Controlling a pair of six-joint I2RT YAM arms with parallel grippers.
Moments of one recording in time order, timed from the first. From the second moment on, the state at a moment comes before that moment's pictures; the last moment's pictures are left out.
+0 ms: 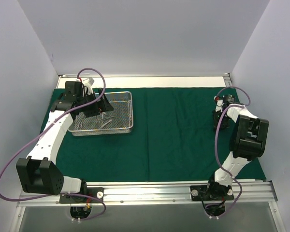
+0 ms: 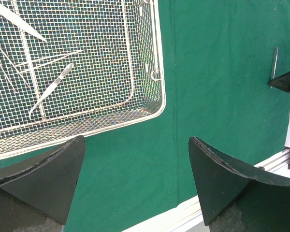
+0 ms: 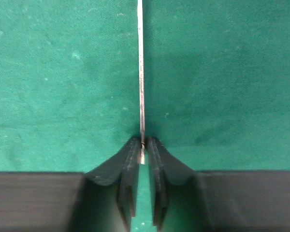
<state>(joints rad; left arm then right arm) -0.12 1.37 1.26 -0.68 0.37 -0.41 -0.25 1.79 1.09 -0.58 -0.05 -0.19</state>
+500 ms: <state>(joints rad) -0.09 1.48 1.28 -0.72 0.33 -0.41 -0.11 1.72 1.24 -0.69 0.16 0.00</state>
